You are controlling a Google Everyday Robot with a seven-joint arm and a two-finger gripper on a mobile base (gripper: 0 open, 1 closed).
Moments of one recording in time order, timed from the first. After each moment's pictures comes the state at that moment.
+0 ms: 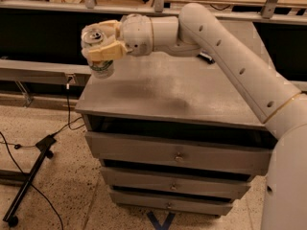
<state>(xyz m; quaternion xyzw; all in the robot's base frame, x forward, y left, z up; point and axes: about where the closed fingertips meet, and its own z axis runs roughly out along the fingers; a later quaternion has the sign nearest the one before) 0.603 0.138 0.975 -0.59 0.40 0.47 0.53</state>
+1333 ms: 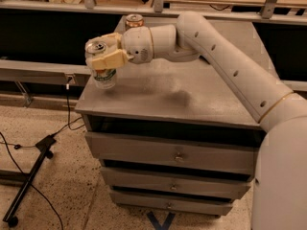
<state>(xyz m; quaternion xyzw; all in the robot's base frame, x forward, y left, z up) 0.607 0.136 0.942 -0.57 0.44 0.51 0.47</state>
